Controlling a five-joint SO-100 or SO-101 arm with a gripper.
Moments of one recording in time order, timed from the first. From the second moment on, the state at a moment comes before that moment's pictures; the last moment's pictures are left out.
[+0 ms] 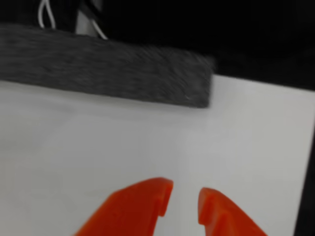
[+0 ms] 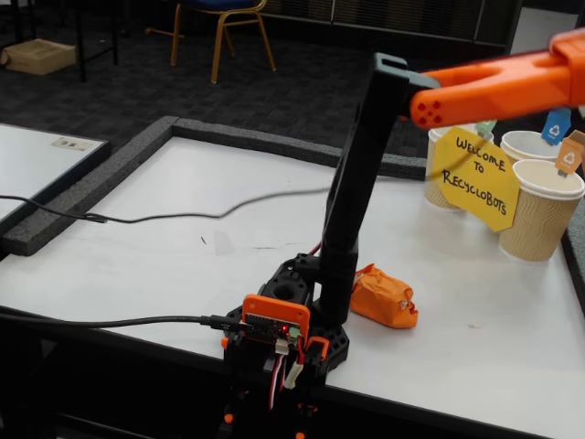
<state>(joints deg) 76.9 82.7 63.4 95.4 -76.1</state>
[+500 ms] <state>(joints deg) 62.2 110.8 72.3 99.3 -72.9</state>
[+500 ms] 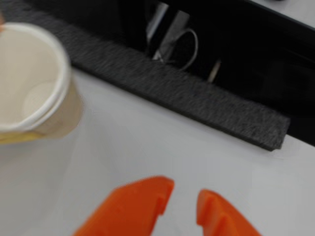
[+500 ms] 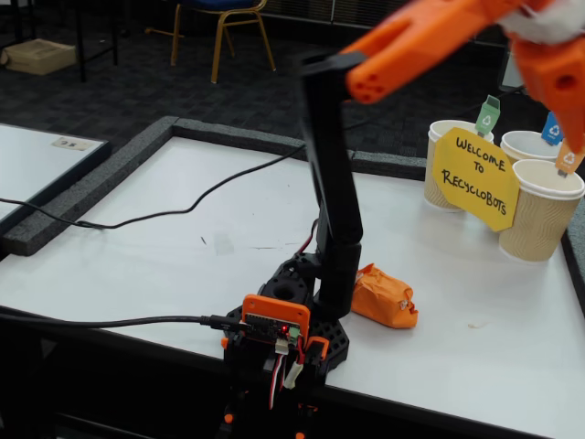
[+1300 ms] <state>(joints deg) 59.6 135.0 136.2 76.8 -71.6</state>
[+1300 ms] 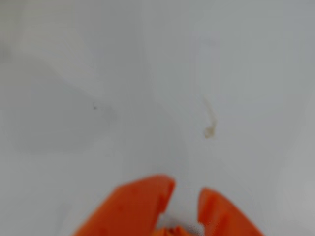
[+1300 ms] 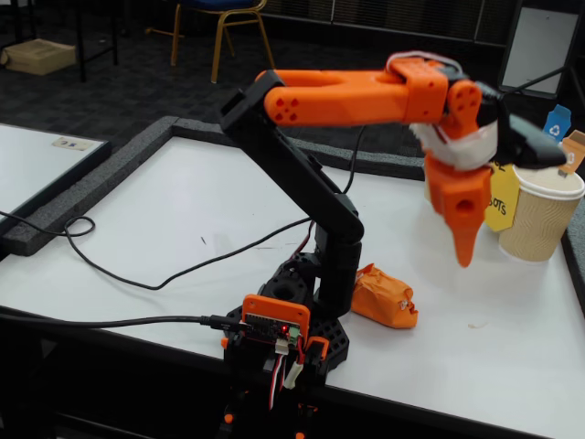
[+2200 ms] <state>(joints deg) 58.6 140.2 143.3 88.2 -64.1</state>
